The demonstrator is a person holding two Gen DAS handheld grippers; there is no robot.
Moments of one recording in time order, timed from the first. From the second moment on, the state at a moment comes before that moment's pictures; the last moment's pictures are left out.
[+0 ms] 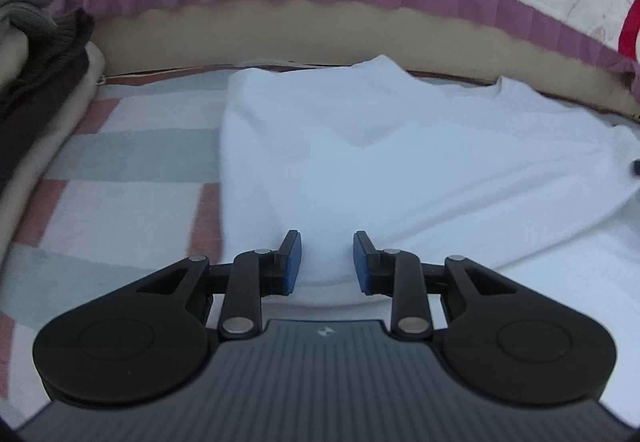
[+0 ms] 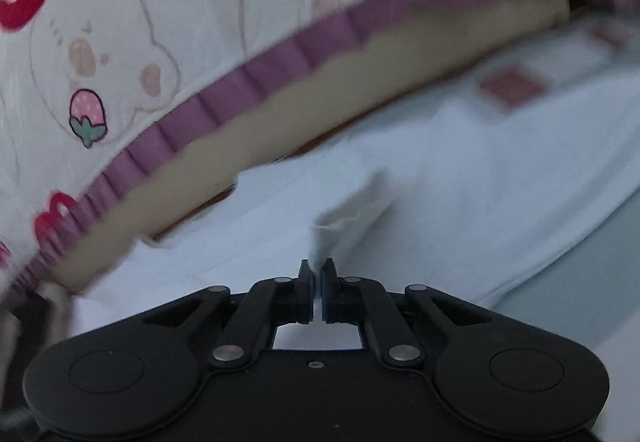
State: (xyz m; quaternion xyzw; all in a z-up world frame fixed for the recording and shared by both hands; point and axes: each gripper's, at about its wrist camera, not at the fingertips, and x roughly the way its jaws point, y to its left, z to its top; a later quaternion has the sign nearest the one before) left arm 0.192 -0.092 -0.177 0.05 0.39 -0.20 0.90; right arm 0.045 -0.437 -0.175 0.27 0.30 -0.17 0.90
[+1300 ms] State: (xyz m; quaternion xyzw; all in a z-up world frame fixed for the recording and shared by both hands) left arm 0.188 -0.097 -0.174 0.07 0.40 -0.21 0.89; right arm 0.110 -0.467 -0.179 0.07 0.37 -0.29 0.88
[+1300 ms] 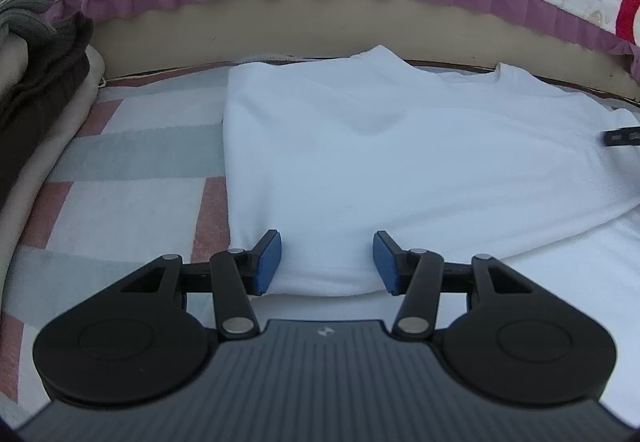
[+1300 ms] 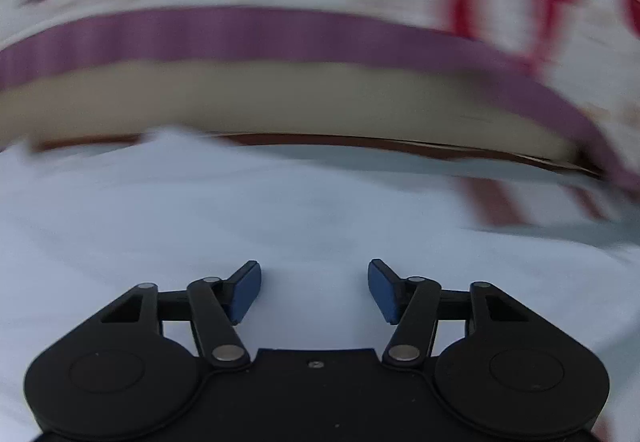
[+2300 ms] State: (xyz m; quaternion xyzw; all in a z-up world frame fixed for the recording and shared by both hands) left arm 0.158 -0.198 -0.147 0.13 0.41 -0.28 0.86; right arm -0.057 -0.718 -0.204 0.29 0.25 -0.38 0.84
